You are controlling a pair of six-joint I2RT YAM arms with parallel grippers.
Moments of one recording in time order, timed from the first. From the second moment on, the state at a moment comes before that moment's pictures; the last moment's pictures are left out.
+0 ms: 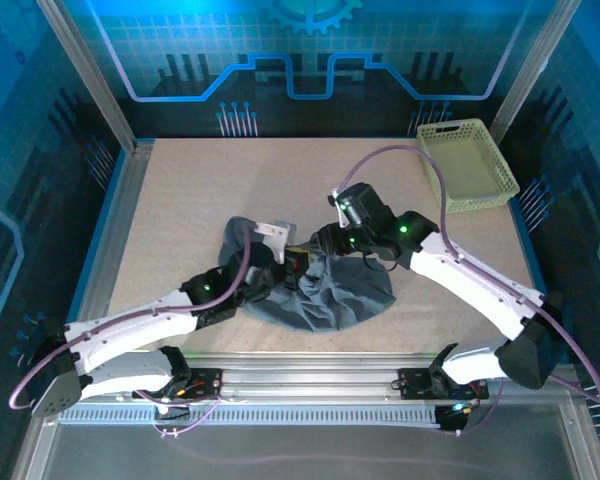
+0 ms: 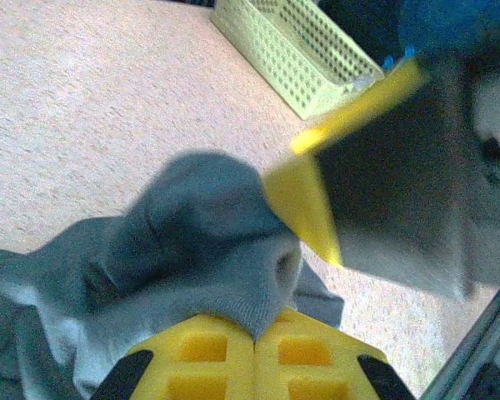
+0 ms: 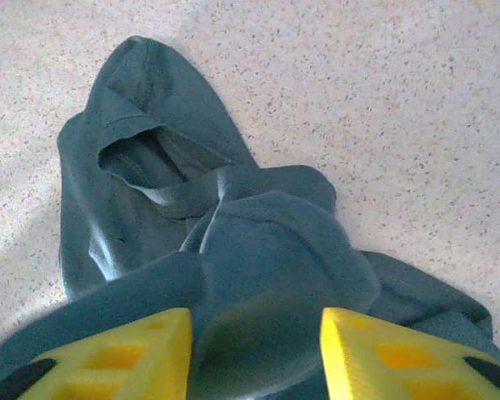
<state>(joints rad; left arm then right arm) -0.89 1.08 0.73 -0.03 -0.16 -0.60 0.74 1.33 1.23 -0.74 0.05 0.39</state>
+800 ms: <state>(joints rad) -0.77 0.98 0.73 -0.06 0.00 -0.64 0.84 1.38 0.92 -0.42 0.06 0.31</state>
